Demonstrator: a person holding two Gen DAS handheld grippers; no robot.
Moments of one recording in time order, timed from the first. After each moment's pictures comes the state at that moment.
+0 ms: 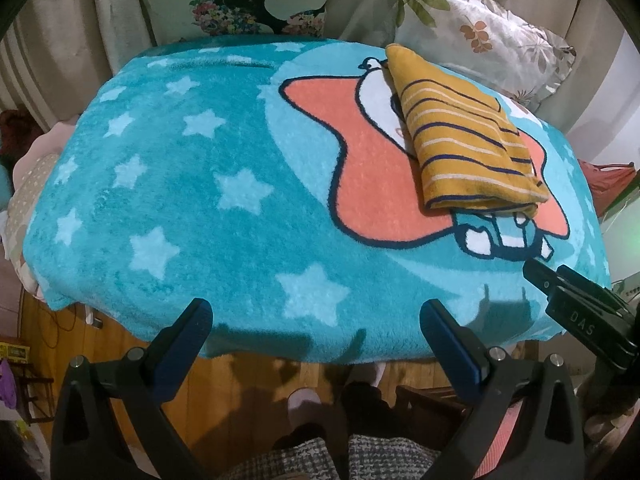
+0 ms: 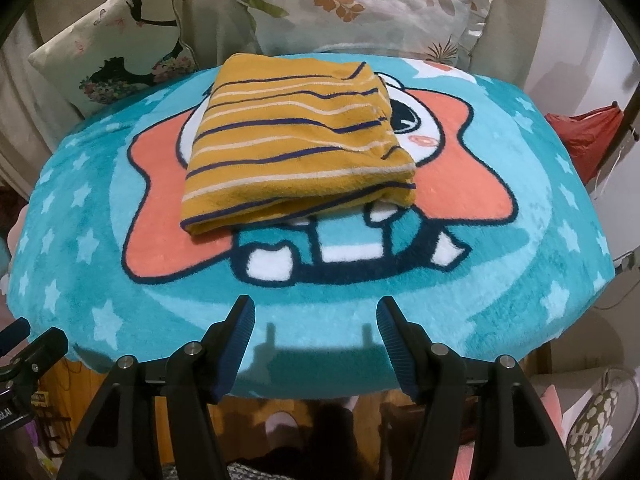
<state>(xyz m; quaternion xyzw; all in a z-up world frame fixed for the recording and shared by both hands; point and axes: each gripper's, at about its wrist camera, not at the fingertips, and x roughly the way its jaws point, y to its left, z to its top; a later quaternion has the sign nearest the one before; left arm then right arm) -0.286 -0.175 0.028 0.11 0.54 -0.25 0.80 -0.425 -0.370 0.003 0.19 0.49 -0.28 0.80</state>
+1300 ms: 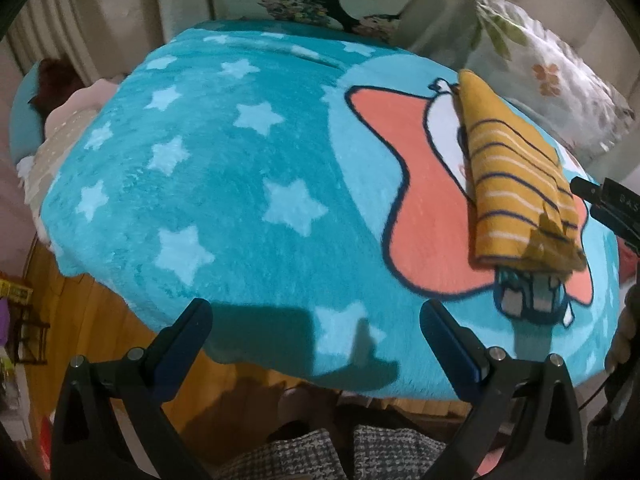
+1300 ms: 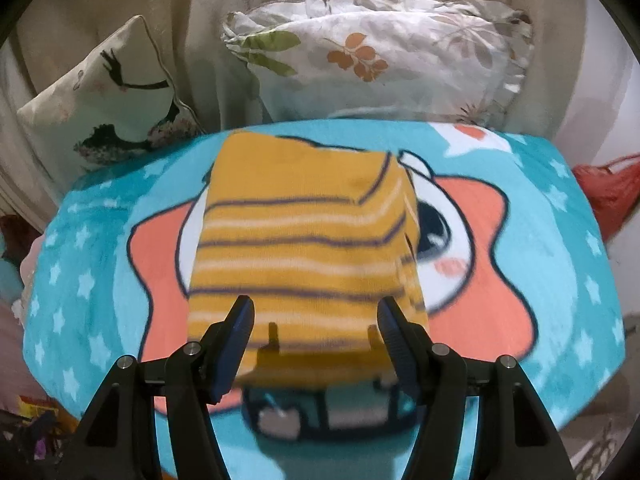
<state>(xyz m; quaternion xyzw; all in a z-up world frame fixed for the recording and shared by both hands) -0.245 -0.174 0.024 0.05 0.56 -0.15 0.81 -0.316 -0.460 0.040 0.19 0.45 -0.24 0.84</state>
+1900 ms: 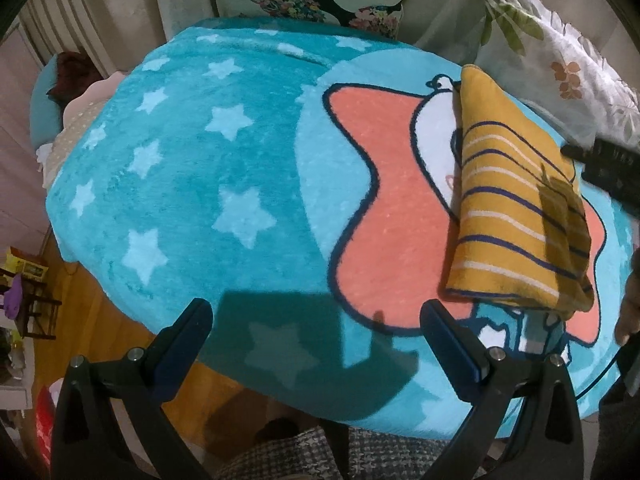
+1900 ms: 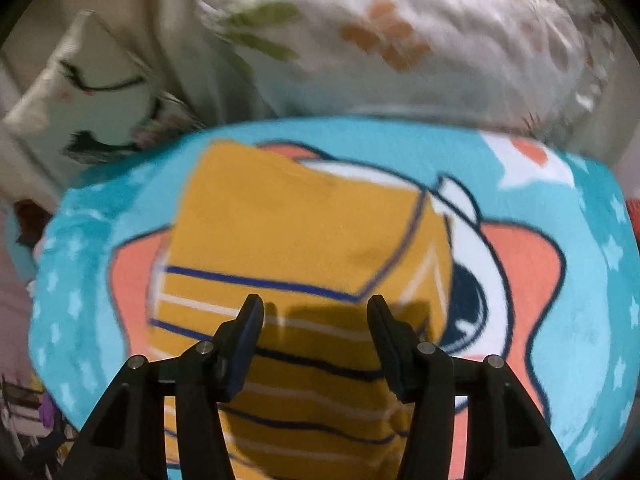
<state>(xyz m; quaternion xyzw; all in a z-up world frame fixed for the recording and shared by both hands) -0.245 -0.241 0.020 0.06 0.57 -0.09 0.81 -0.253 -0.524 0.023 0.19 0.47 -0.15 0.85</state>
